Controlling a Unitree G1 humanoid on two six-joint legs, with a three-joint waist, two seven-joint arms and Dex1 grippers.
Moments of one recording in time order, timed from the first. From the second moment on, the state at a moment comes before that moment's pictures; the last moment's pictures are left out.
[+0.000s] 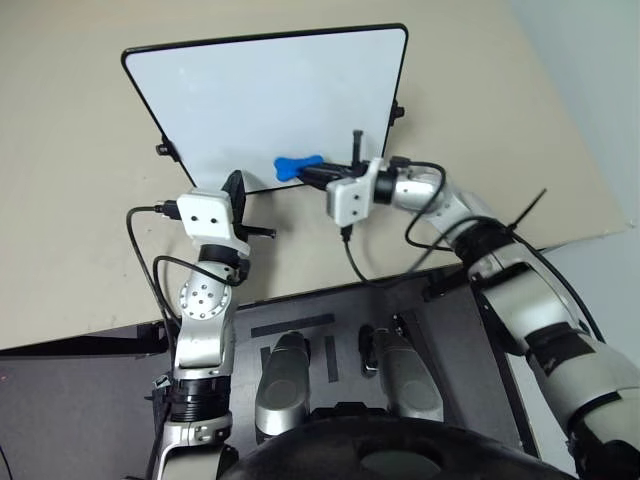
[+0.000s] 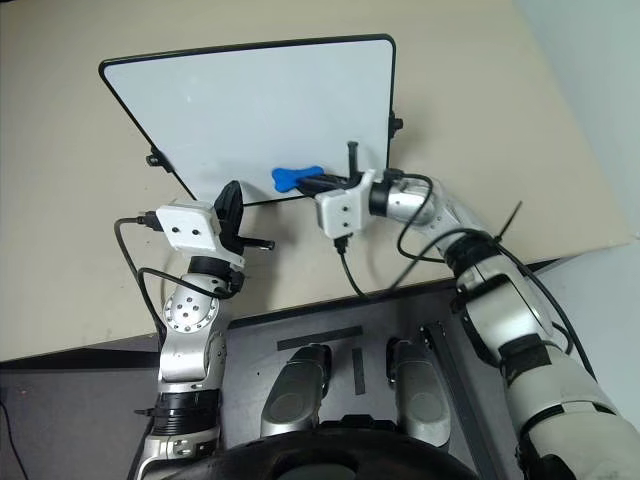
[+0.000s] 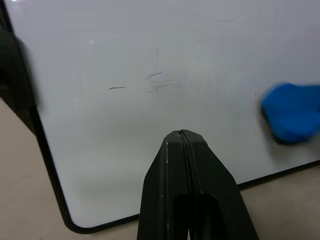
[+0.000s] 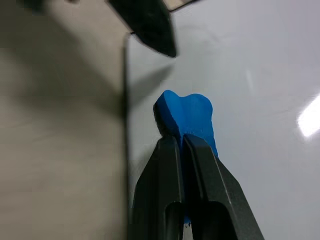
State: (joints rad) left arm 0.02 0.14 0.08 -0.20 -0.04 -0.02 -0.11; right arm -0.81 -0.30 0.46 0.78 -0.35 -0.85 0.58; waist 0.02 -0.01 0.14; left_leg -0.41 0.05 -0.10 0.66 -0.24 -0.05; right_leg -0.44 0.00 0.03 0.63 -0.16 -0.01
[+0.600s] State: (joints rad) left arm 0.00 0.17 0.08 -0.19 -0.06 0.00 -0.17; right arm -0.42 -0.49 0.35 0.14 -0.07 -0.30 0.81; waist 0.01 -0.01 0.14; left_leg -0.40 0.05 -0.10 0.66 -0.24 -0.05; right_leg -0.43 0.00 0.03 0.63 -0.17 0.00
